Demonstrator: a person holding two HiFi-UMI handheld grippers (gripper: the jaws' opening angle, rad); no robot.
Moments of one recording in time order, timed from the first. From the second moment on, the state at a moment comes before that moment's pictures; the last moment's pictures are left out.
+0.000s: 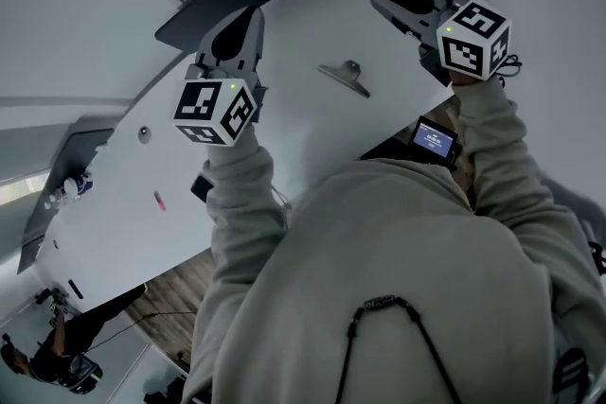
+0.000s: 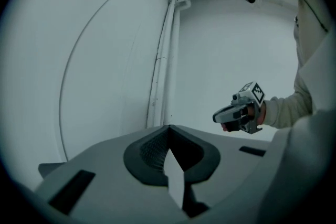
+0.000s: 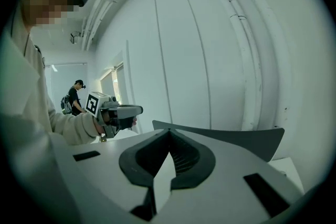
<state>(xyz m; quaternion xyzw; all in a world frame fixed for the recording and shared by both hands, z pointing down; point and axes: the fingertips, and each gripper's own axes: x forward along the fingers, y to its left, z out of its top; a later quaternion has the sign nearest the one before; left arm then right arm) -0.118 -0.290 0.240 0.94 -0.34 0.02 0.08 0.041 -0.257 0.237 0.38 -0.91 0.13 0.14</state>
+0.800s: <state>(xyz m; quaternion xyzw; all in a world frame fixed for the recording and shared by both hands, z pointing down) -0.115 -0.288 0.234 0.92 -0.39 0.01 0.05 0.041 -0.286 0.242 0.32 -0.94 0.07 0.12</state>
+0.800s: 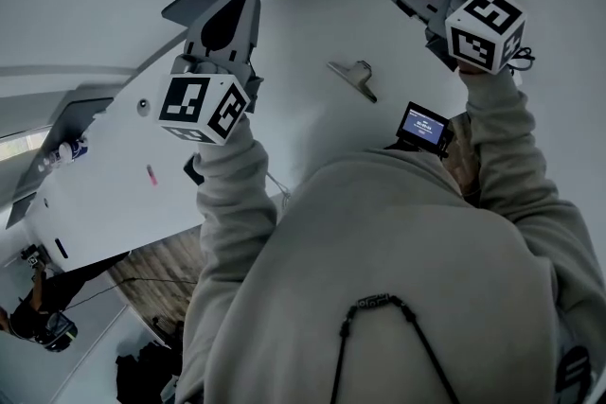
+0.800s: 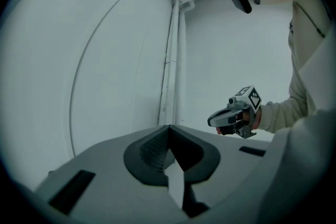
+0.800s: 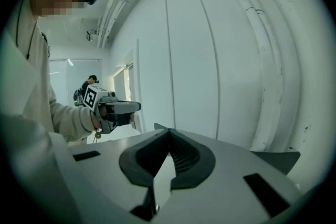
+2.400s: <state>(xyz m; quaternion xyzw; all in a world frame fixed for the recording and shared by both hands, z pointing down) -0.074 -0.281 0.385 0.91 -0.37 0.09 0.15 0.063 -0.282 0.374 0.31 -0.92 0.18 0.13</state>
